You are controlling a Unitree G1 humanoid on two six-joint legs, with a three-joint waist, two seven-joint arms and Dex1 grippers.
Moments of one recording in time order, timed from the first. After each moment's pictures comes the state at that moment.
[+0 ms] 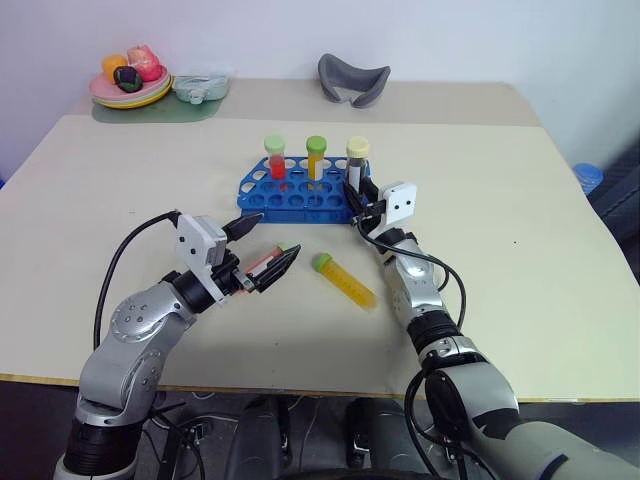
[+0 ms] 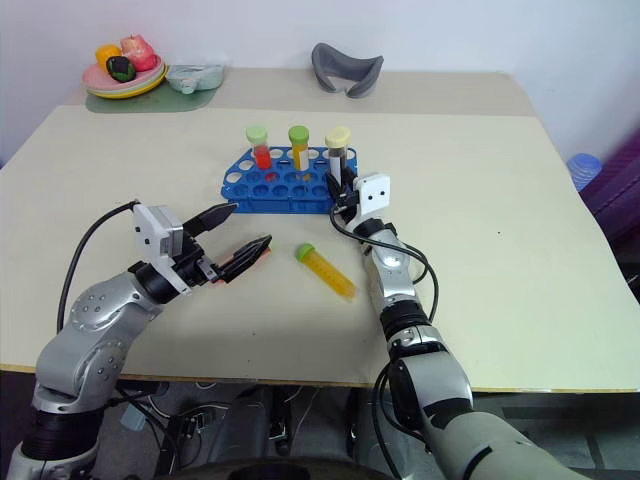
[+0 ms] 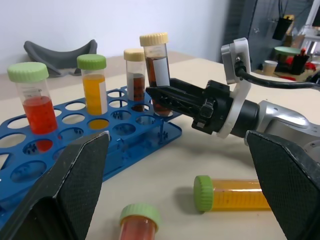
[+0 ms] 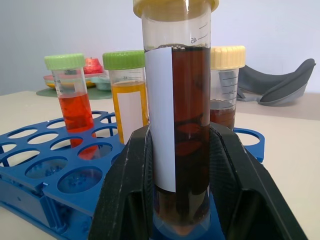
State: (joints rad) left arm -0.09 0.47 0.07 -0.49 -0.53 0.37 -0.59; right arm -0.71 -0.03 -0.04 0.83 0.16 -0.51 0.37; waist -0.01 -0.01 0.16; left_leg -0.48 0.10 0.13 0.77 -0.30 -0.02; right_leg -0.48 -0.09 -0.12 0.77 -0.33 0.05
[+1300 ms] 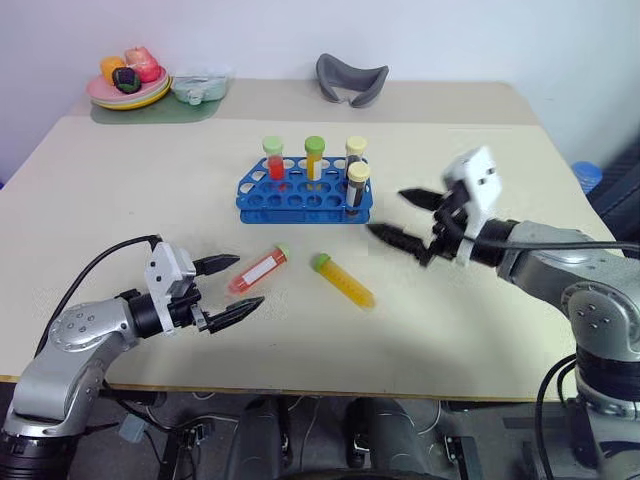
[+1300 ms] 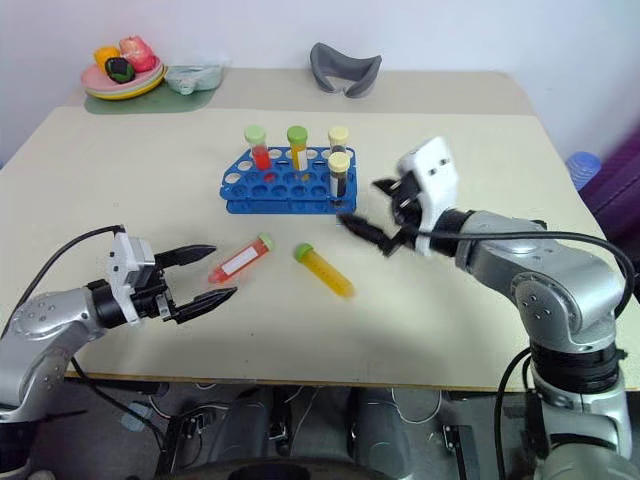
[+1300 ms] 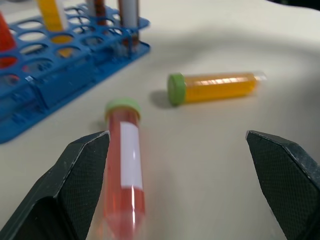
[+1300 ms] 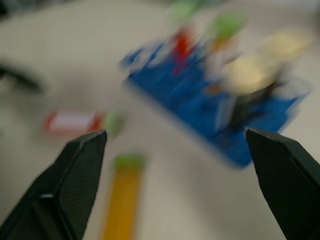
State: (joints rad) left arm 0.04 0.74 0.17 -0.34 -0.56 0.32 -0.99; right arm -0.57 -0.72 -0.03 -0.64 0.93 1.30 0.32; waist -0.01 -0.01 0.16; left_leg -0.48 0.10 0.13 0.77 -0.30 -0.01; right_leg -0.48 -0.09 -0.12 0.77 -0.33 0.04
